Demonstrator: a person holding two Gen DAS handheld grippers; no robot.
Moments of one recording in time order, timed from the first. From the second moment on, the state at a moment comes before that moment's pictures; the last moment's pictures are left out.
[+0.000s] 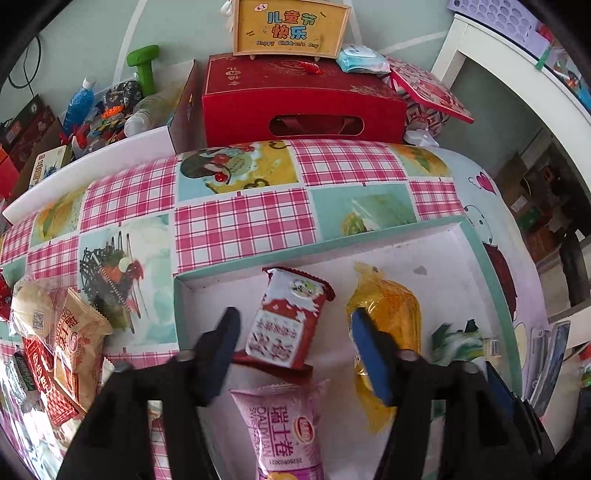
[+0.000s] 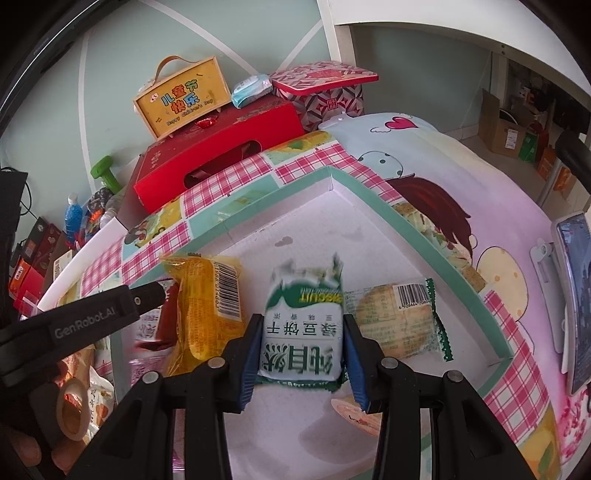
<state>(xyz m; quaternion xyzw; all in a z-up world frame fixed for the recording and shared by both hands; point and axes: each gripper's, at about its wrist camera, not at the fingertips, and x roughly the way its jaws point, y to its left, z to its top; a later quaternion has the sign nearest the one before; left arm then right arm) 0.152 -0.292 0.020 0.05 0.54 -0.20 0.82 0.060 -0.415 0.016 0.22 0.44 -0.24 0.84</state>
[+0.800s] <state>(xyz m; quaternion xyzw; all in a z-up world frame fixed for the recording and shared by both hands) 0.141 -0.199 0.026 0.01 0.52 -0.10 0.85 0.069 -0.391 0.029 0.18 0.43 -0.22 0.86</state>
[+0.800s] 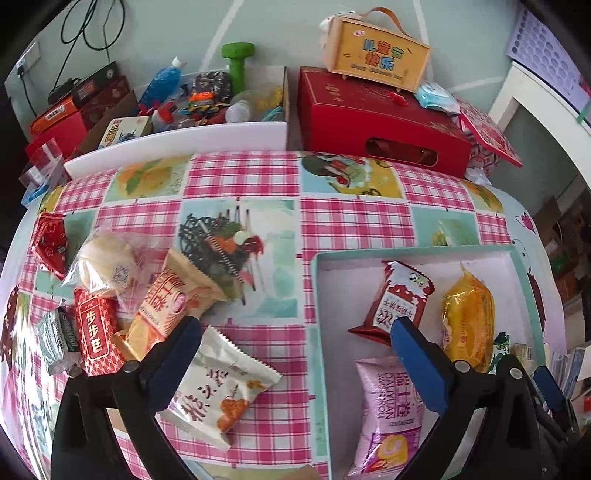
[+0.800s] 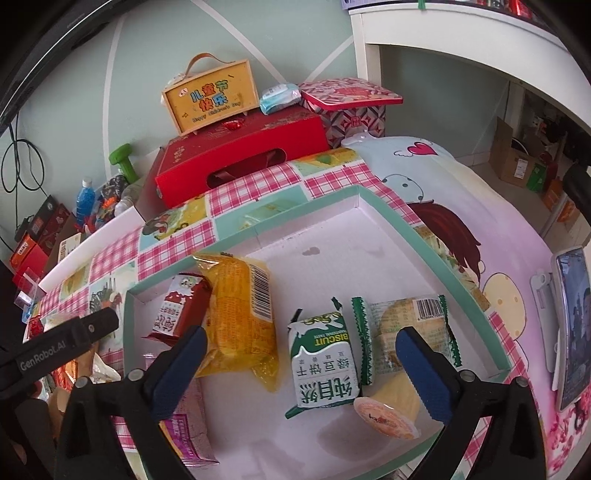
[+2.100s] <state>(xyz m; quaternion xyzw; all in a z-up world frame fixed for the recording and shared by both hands) 0.103 0.058 0.024 -0.17 0.53 0.06 0.83 0.119 -0.200 0.025 0.07 0.46 -0.05 0.88</state>
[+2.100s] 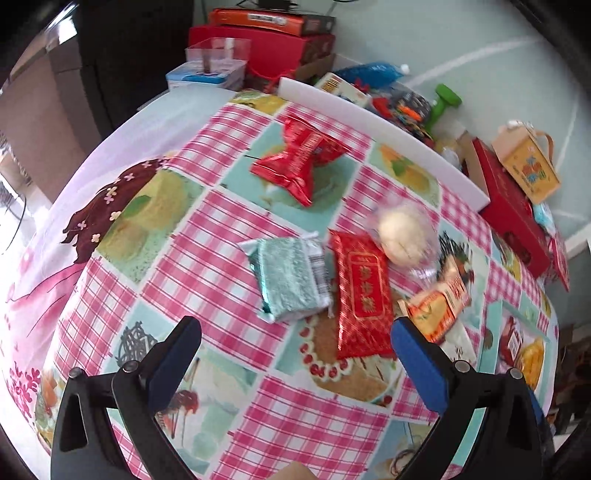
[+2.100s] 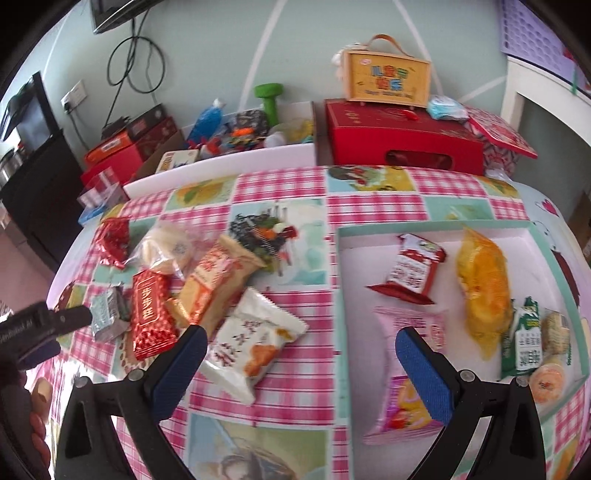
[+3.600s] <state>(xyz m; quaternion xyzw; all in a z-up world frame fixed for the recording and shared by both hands) 0.149 0.058 -0.026 -0.13 0.56 0.05 0.81 0.146 -0.176 -0.030 0.05 0.51 -0.02 0.86</state>
